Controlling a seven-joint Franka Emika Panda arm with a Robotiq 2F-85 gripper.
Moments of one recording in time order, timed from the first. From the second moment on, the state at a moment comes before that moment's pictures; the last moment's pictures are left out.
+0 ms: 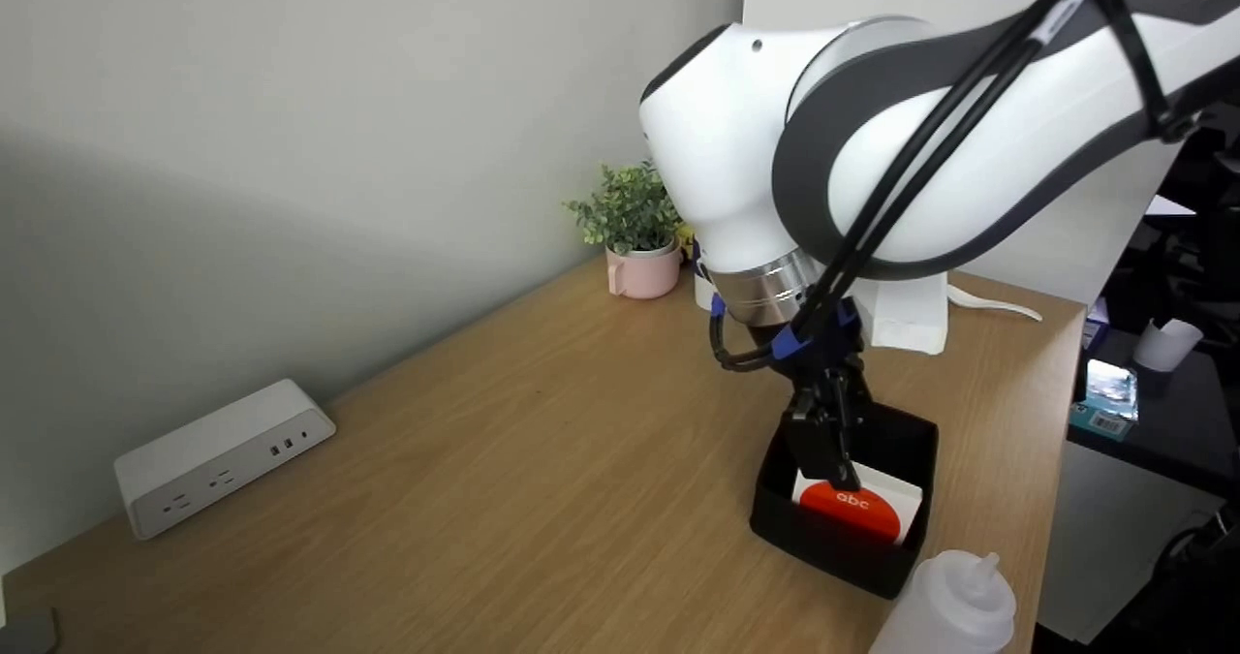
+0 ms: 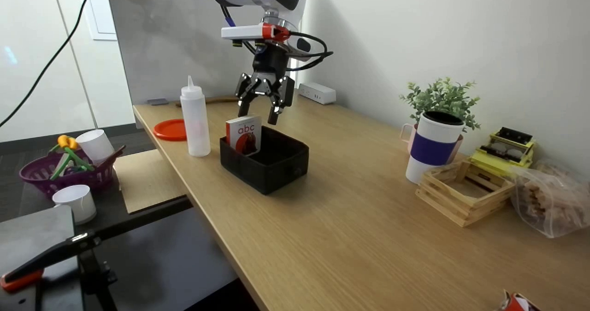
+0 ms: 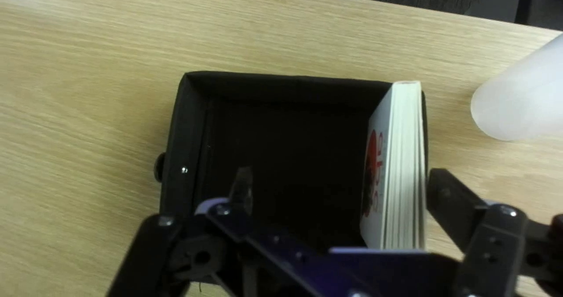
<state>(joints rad) 0.26 0.58 0.09 -1.64 -0.13 1.76 0.17</state>
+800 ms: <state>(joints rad) 0.26 0.59 0.11 -1.62 -0.04 1.76 0.11</state>
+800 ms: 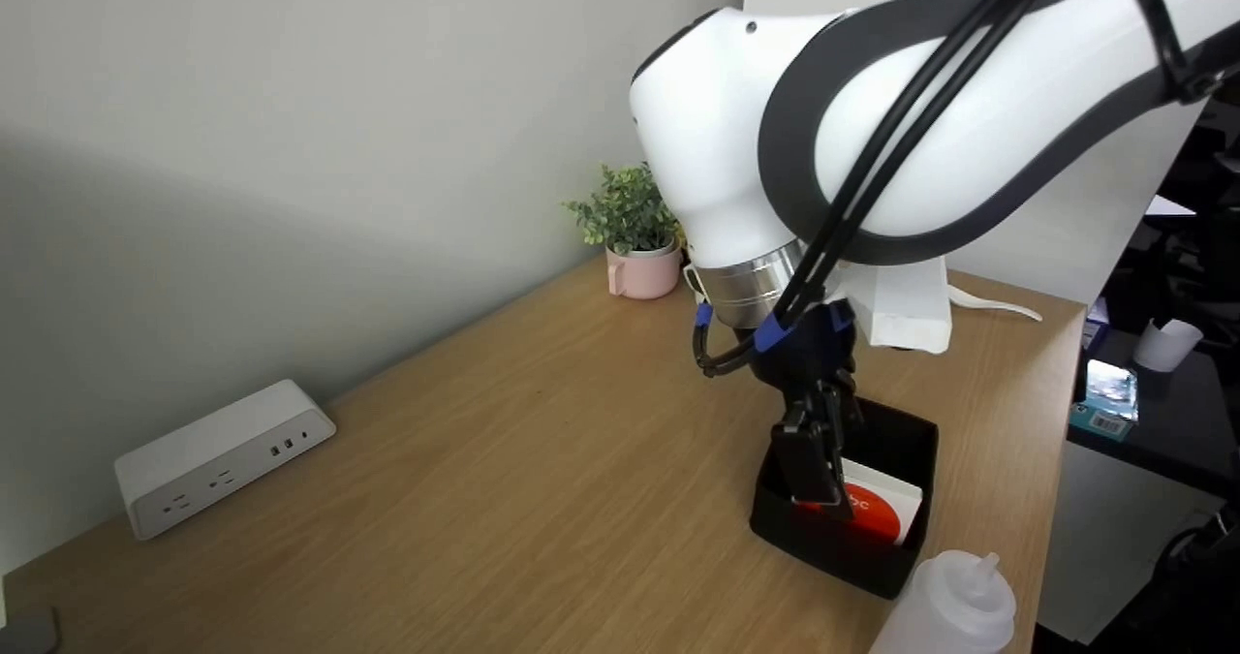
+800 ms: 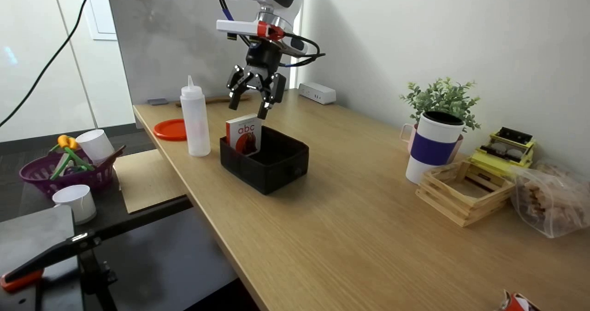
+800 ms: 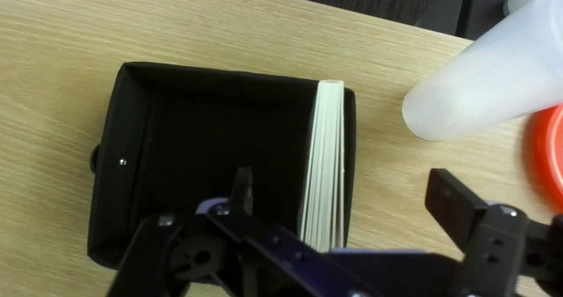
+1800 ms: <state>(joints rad) 0.24 0.67 0.11 -1.57 0.00 1.75 0.11</state>
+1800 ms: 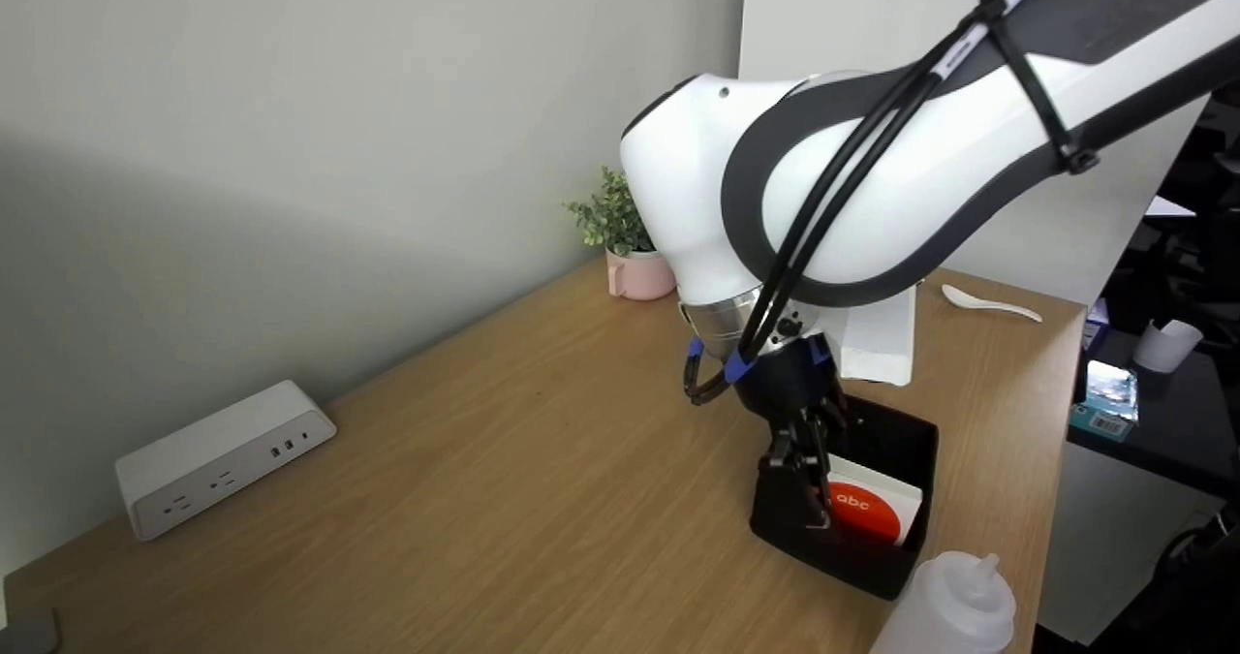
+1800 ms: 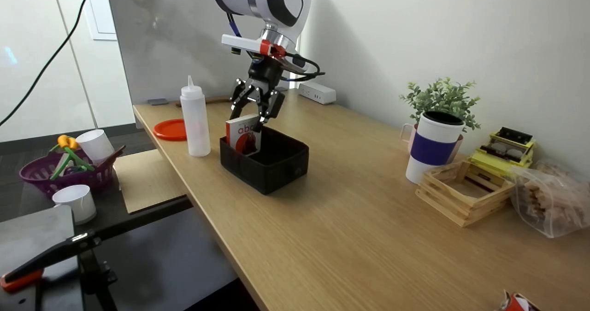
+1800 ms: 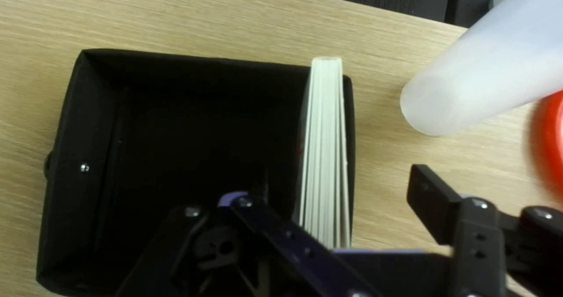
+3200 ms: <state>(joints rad) 0.26 0.64 0.11 -1.56 0.00 1.73 0.26</state>
